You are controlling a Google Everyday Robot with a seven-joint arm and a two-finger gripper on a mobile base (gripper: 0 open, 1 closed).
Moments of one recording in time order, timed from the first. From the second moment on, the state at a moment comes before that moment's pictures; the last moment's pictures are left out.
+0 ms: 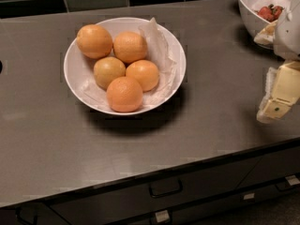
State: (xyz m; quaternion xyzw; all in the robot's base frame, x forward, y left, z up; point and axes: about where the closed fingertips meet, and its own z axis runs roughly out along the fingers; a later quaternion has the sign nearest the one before) arm 0.438 -0.217 0.976 -0.60 0.78 -0.03 0.16
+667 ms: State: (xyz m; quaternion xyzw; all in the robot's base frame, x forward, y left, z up) arm 0.457 -0.203 0.980 -0.61 0.77 -0.03 0.19
